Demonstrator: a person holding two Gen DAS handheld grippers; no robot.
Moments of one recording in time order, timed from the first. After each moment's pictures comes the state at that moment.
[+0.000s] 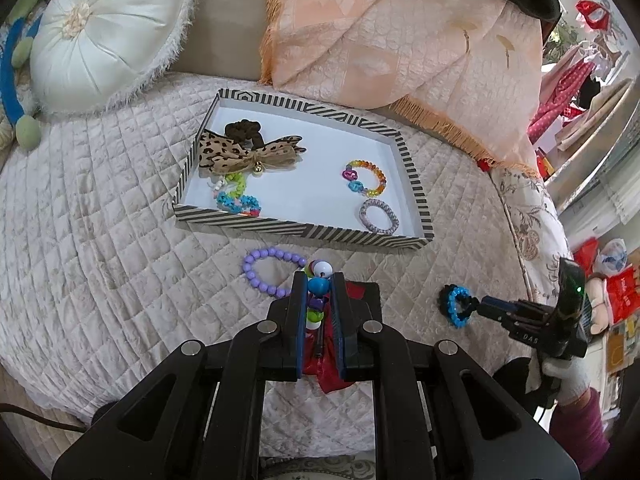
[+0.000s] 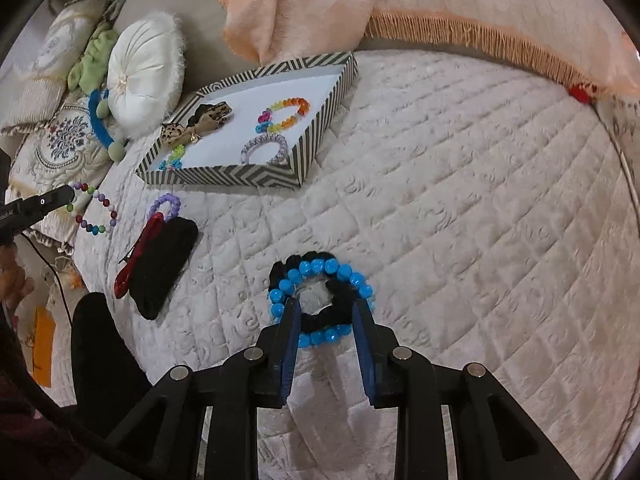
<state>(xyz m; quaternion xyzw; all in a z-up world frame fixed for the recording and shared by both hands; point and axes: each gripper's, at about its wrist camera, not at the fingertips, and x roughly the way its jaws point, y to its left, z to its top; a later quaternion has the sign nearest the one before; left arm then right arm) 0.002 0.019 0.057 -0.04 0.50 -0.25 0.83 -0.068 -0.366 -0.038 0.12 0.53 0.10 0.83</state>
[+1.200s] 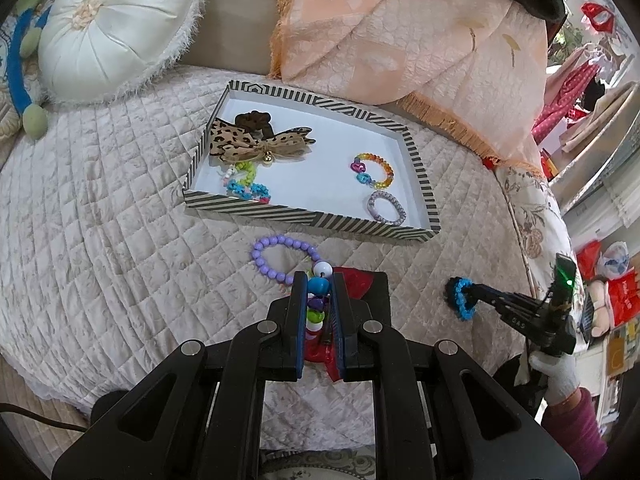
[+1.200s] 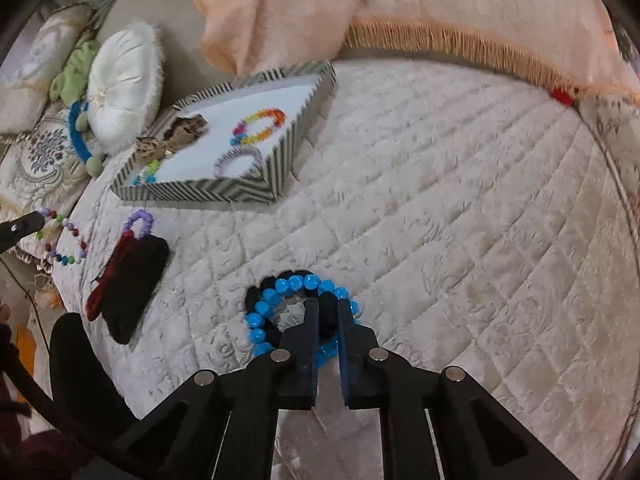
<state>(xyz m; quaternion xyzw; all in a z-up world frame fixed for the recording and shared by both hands) -0.006 0.029 0.053 -0.04 0.50 -0.24 0.83 -0.061 -0.365 -0.045 0.11 0.50 0.06 0.86</state>
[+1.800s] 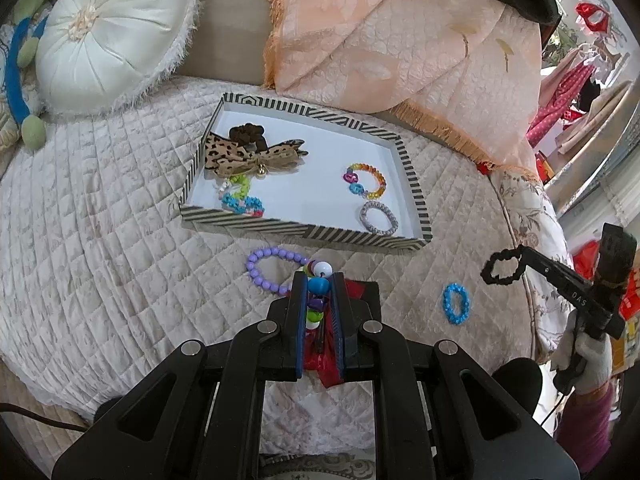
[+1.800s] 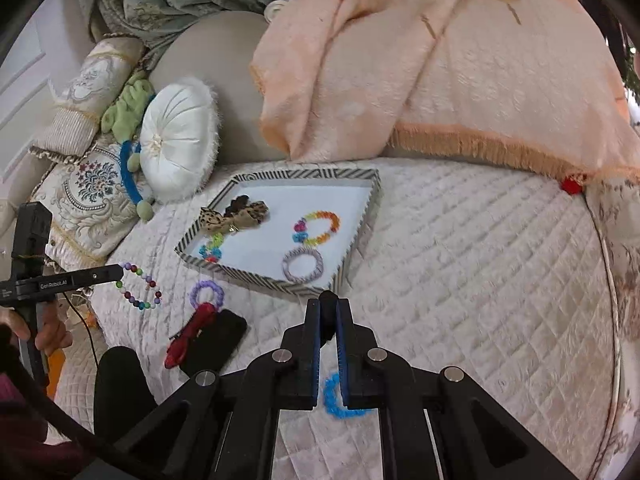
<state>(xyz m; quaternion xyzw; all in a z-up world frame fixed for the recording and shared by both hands) -0.003 0.023 0.065 -0.04 0.49 -0.25 0.83 -0.055 -0.357 0.054 0.11 0.41 0.11 0.90</state>
